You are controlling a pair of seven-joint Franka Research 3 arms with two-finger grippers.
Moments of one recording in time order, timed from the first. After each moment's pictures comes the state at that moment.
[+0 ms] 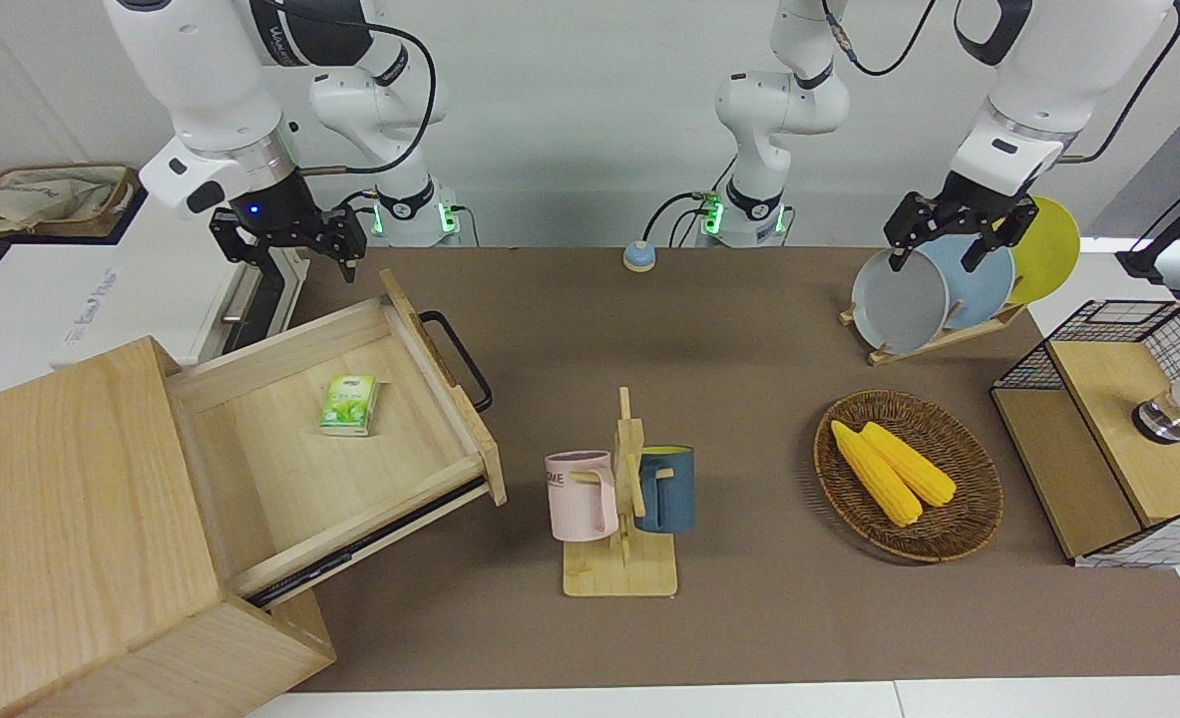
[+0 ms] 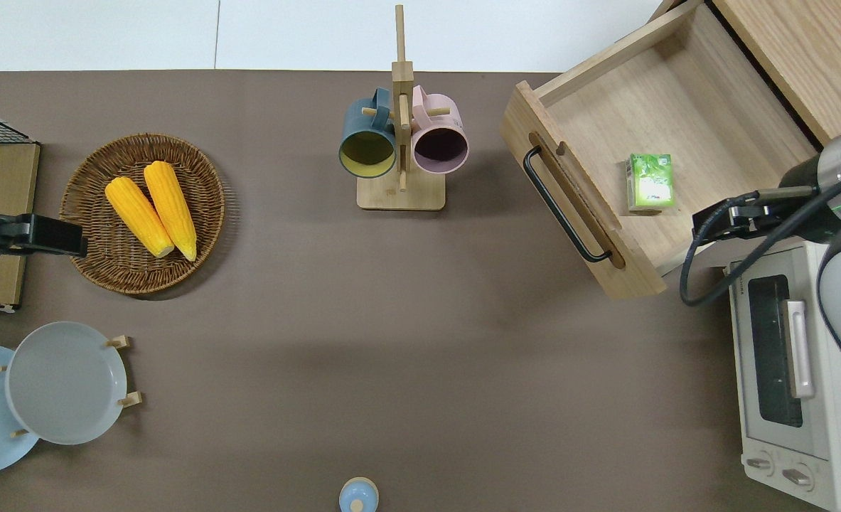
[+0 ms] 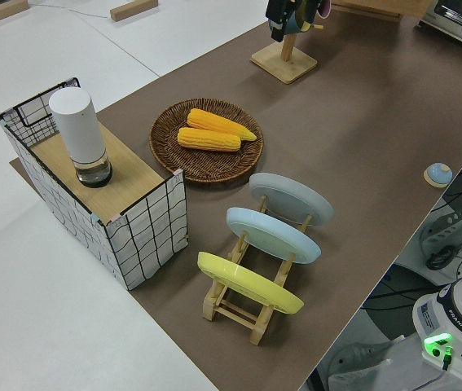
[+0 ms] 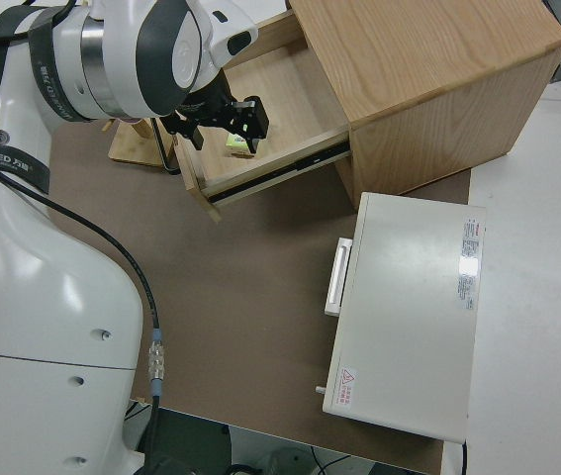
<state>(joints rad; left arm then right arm) -0.15 0.04 0.15 -1.49 -0.02 1.56 0.05 0.10 0.13 -0.04 -1.39 0.00 1.48 0.05</state>
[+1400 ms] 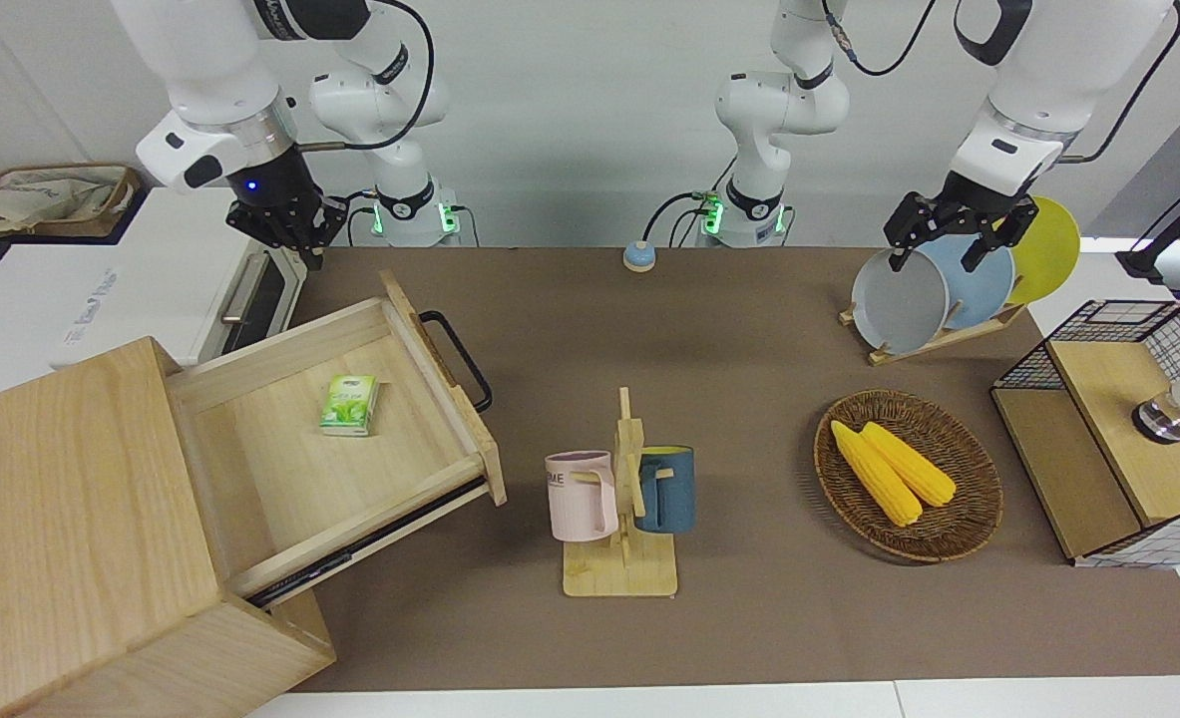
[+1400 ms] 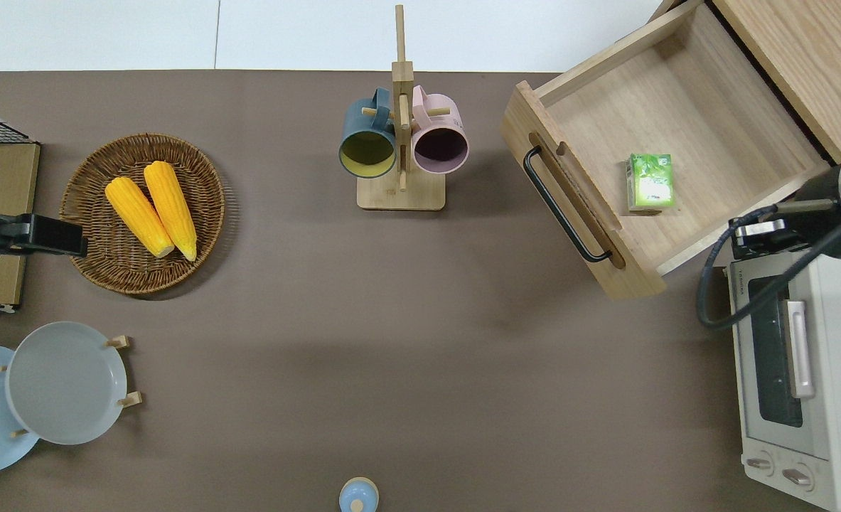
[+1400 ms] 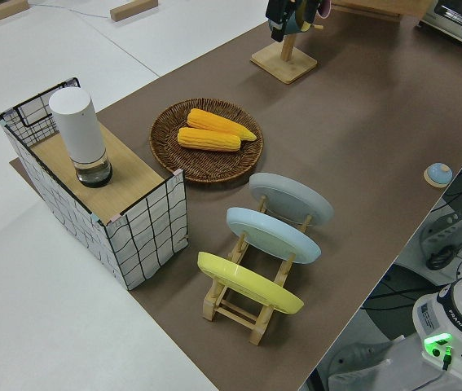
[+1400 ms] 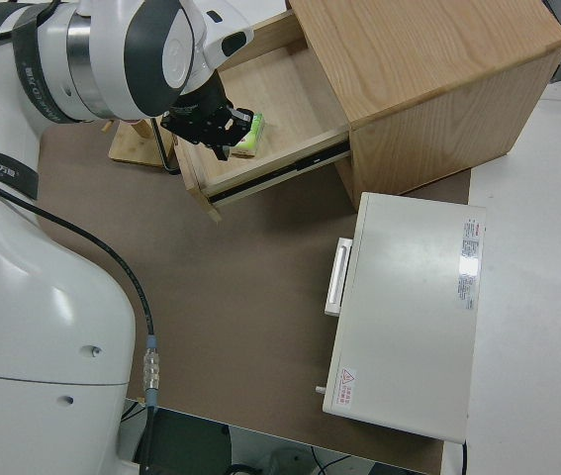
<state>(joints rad) -0.15 0.04 0.15 -1.49 -0.02 1.56 0.05 0.10 0.09 -0.04 -1.39 0.00 1.42 0.05</state>
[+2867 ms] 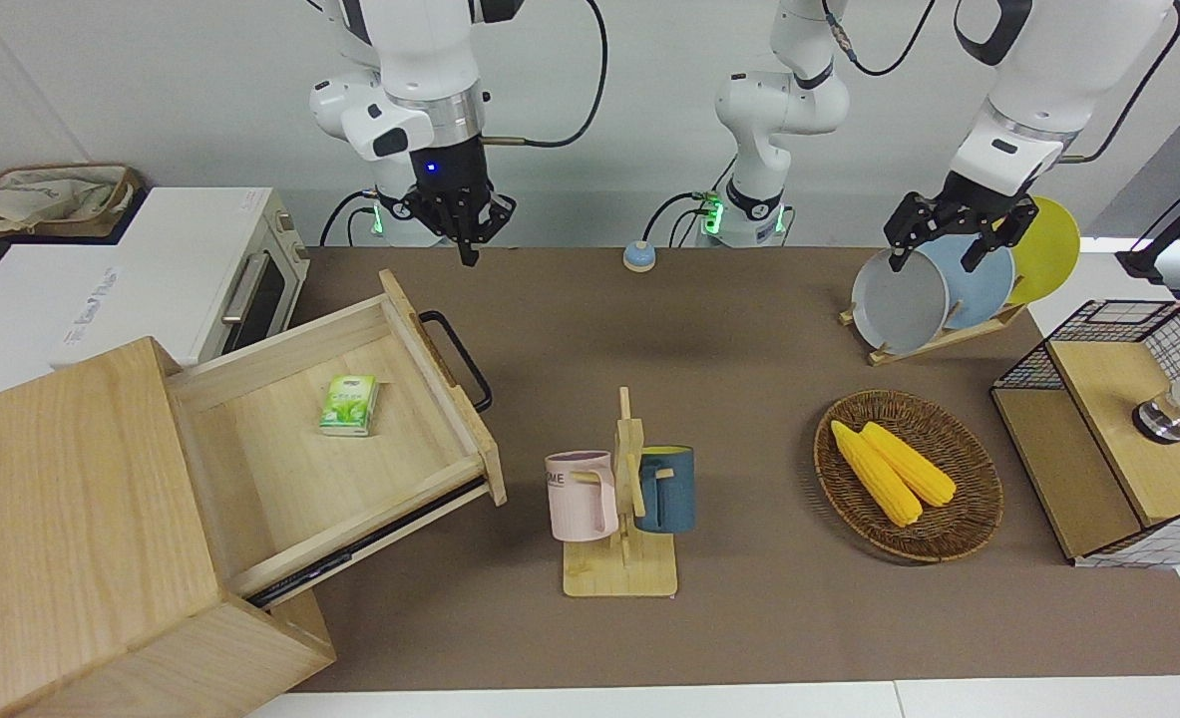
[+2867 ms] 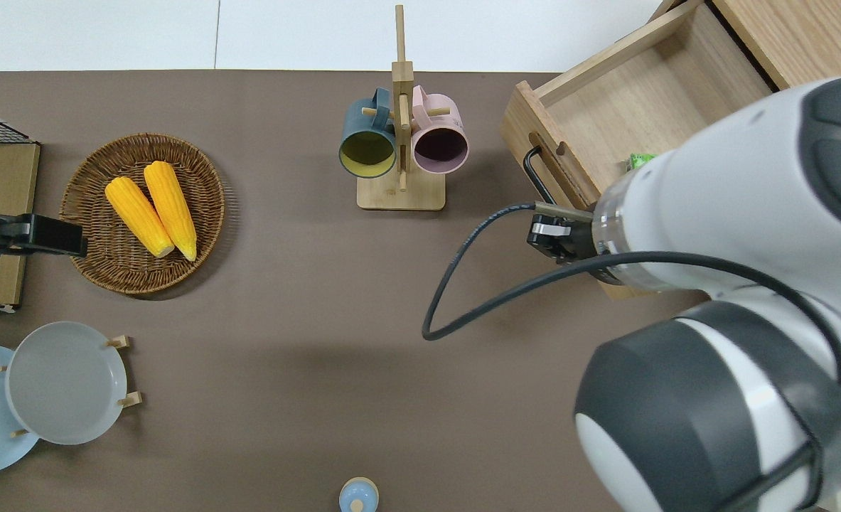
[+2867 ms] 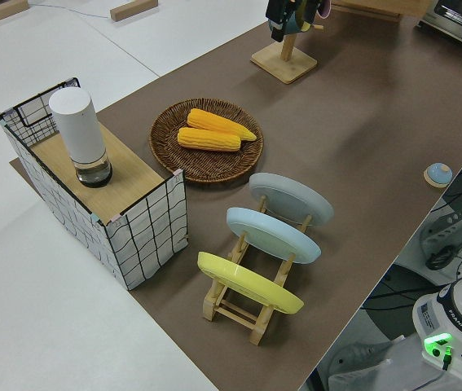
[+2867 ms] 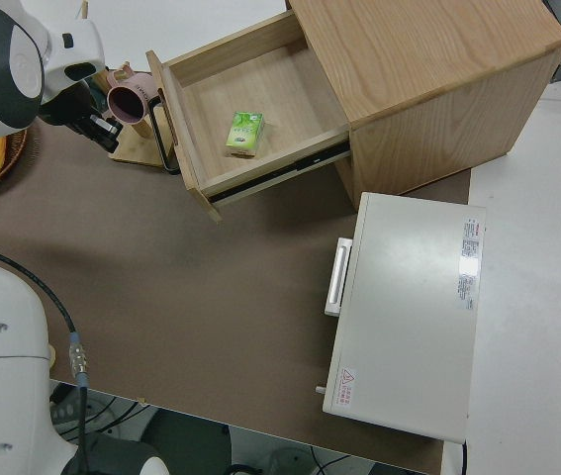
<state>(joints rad) -0.15 0.04 0.15 -1.49 -0.02 1.56 0.05 0.40 0.13 -0.02 -1.39 0.01 1.59 0.71</state>
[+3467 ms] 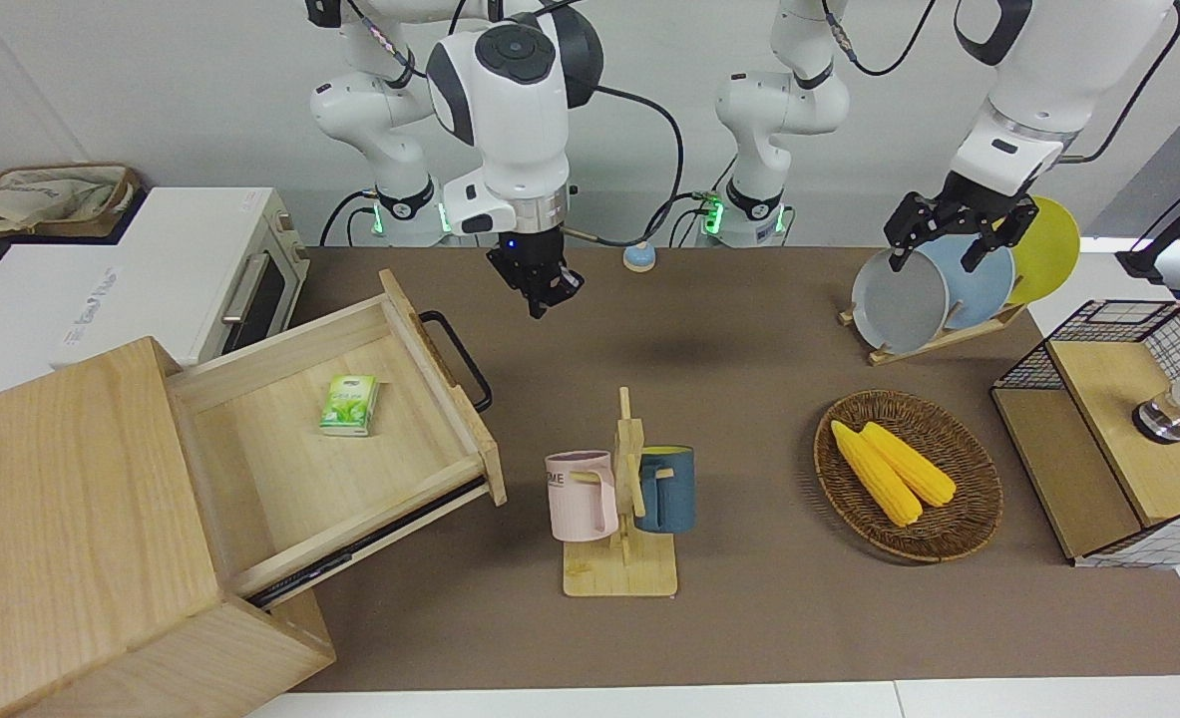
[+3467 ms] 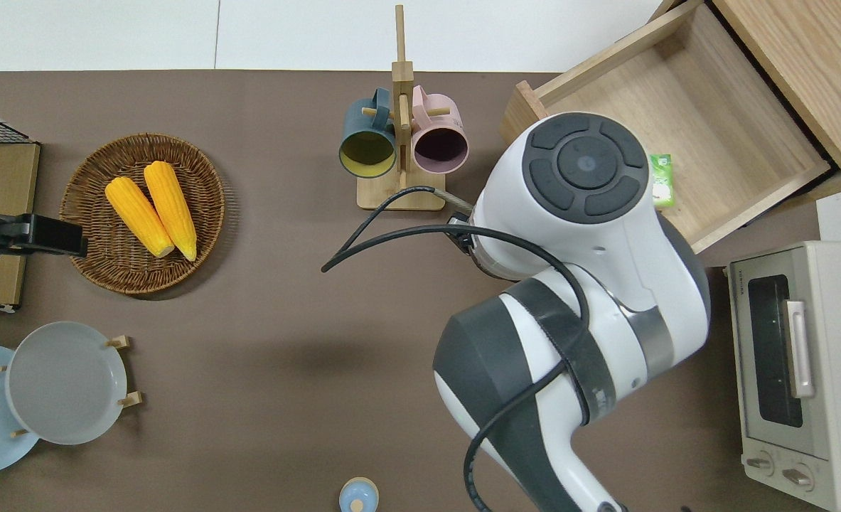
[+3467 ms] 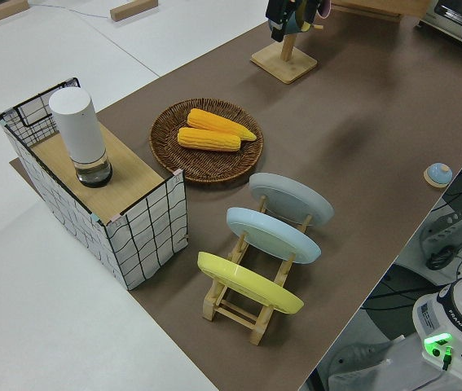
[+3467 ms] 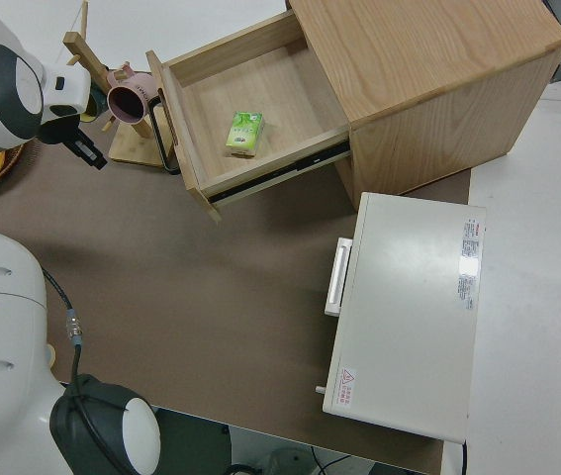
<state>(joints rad) -0.15 0.04 0.15 -1.49 -0.02 1.56 0.05 0.49 0.28 -0.02 -1.40 0.01 1.67 1.08</state>
